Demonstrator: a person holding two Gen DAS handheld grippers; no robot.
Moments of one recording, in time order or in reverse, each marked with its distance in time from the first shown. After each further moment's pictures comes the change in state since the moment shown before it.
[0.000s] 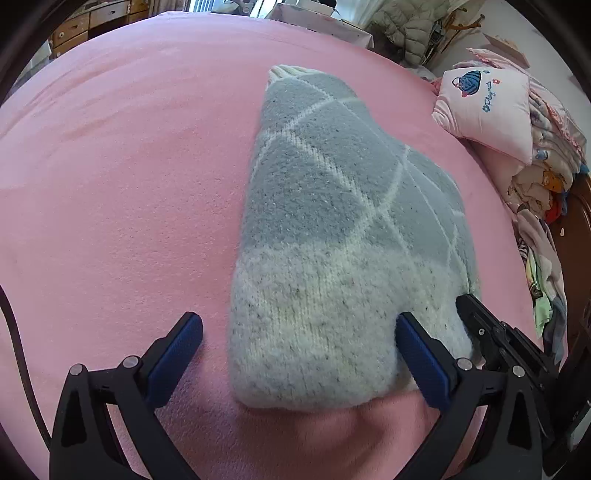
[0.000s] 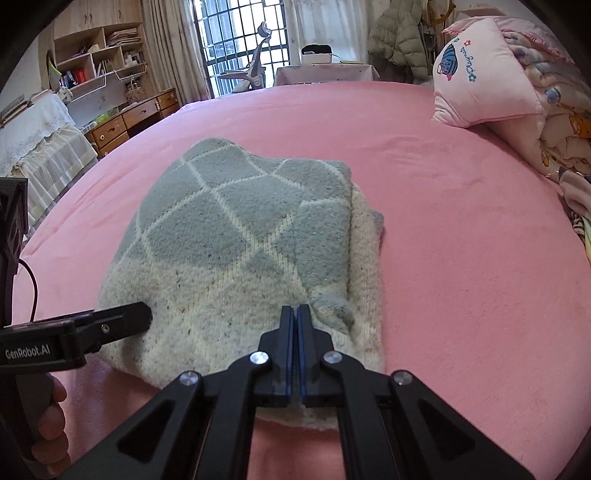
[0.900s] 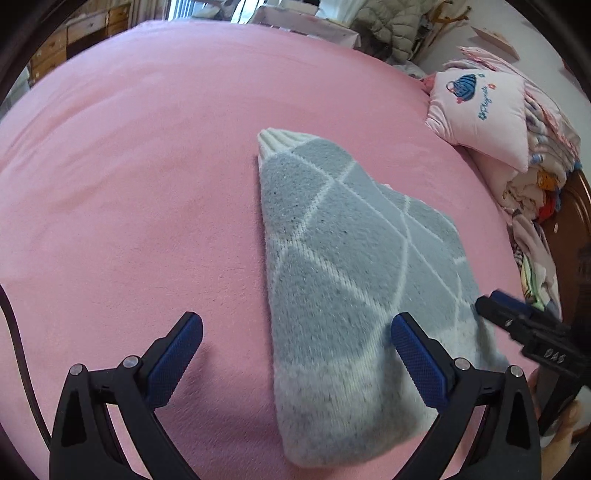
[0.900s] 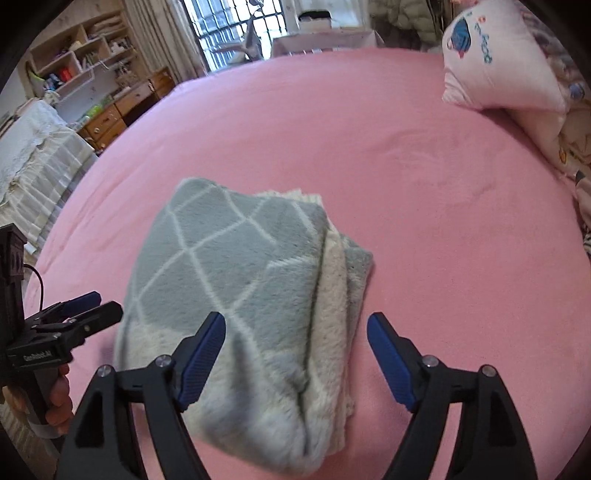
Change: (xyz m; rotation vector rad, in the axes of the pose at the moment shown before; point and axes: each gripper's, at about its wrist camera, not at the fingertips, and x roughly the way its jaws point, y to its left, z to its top) left arm -0.001 0.011 0.087 0.038 0.022 -0.037; right arm 0.024 -0.037 0.086 0.056 0.214 0.047
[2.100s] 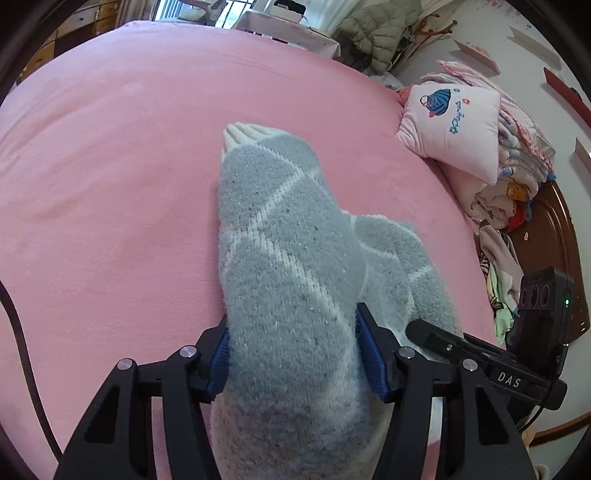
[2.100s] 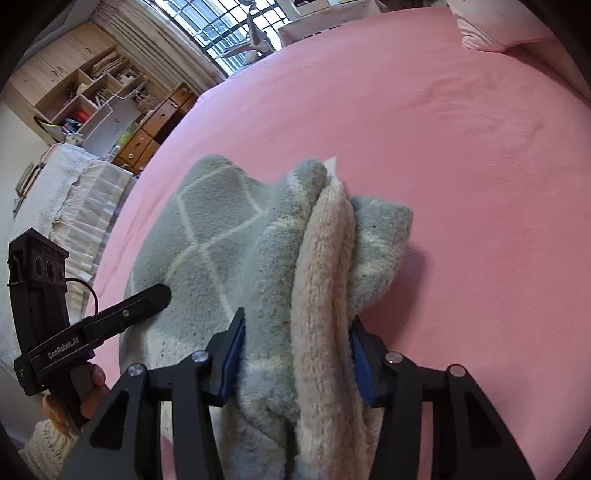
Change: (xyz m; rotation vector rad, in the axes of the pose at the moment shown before) left arm -0.029 -0.007 0.003 0.004 -0.042 -0.117; right arm 0.007 0.022 -0.010 0.112 -0.001 0.305
